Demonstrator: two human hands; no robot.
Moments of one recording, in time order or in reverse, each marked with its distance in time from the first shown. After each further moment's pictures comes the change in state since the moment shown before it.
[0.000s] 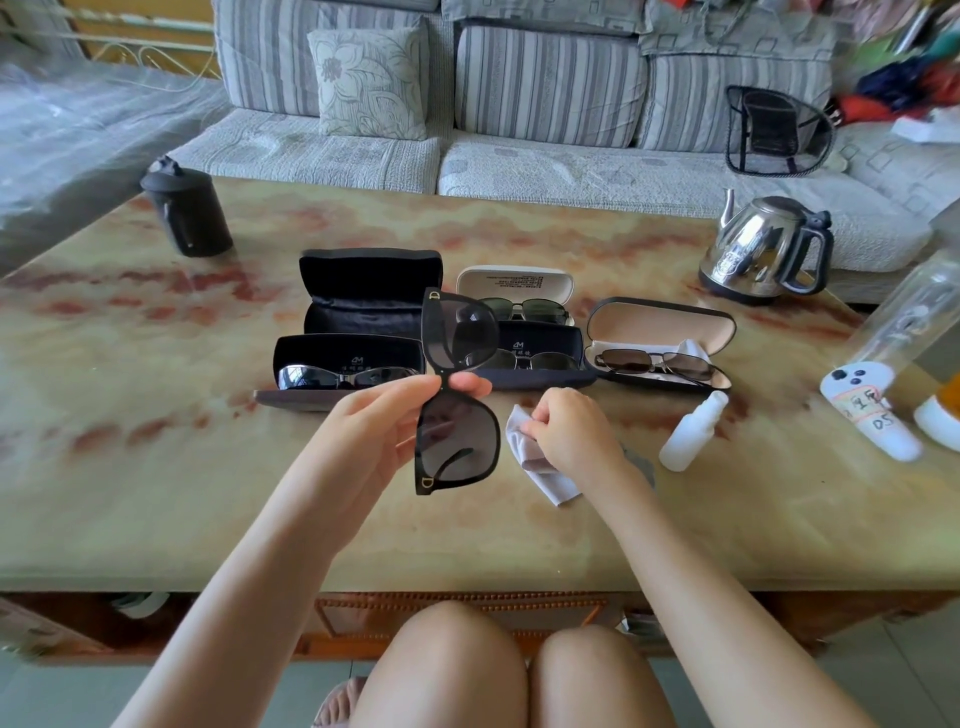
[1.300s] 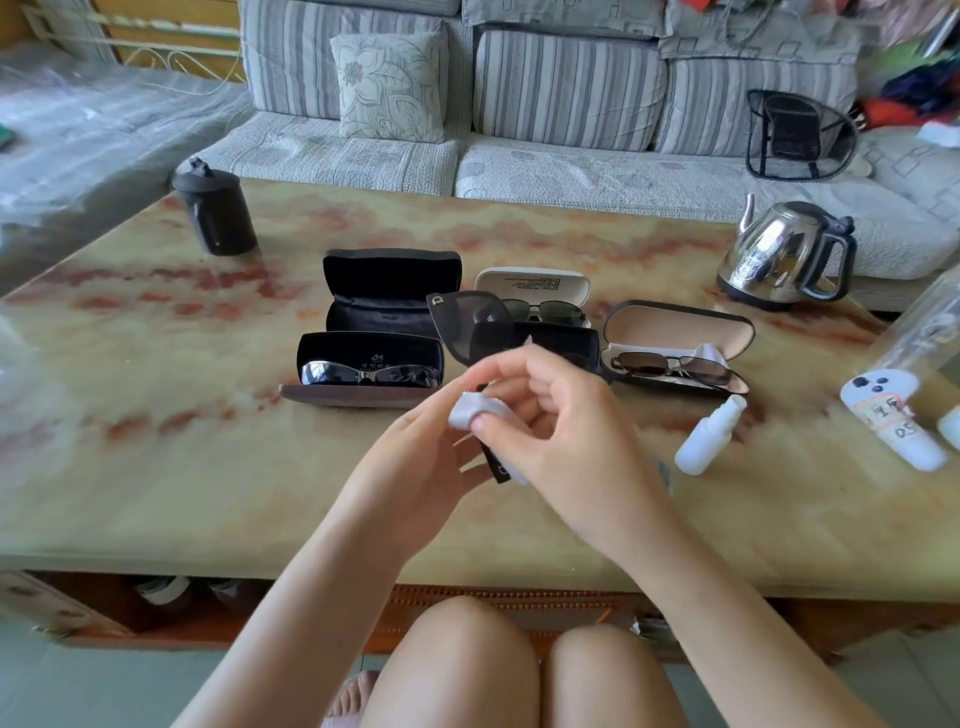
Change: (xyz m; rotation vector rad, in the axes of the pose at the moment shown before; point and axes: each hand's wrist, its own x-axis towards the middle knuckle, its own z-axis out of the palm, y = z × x) left_hand -0.005 -0.007 0.020 -0.247 -0.018 -0.111; right_hand -0.108 -0.061 -0.062 0.747 0.053 -0.458
